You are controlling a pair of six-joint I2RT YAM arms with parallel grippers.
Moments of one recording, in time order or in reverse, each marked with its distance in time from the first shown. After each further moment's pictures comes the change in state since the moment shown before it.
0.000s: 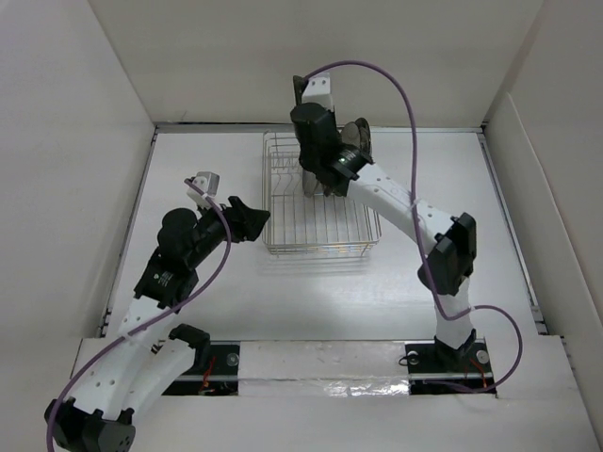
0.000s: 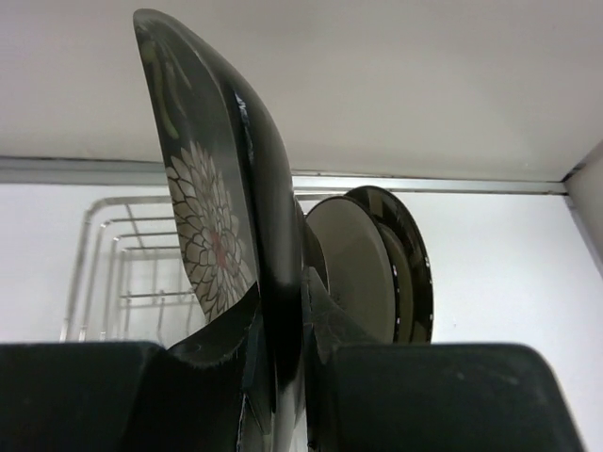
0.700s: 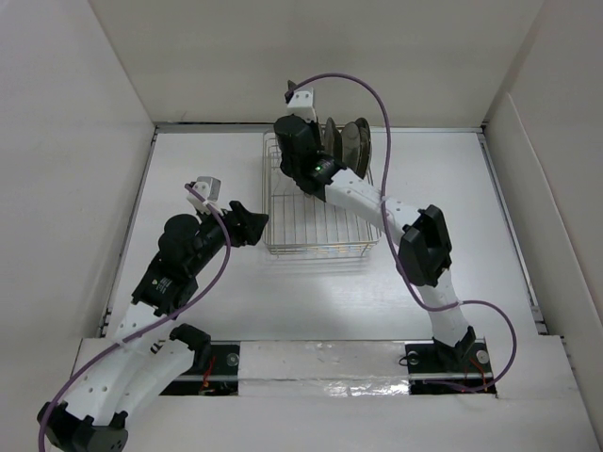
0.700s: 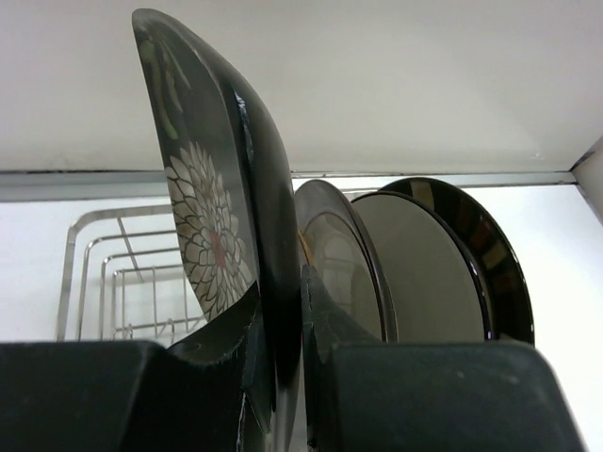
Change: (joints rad) left arm -0.095 -0.048 0.000 -0.052 -0.147 0.038; right arm 0.018 0.223 0.050 0.222 0.115 -0.068
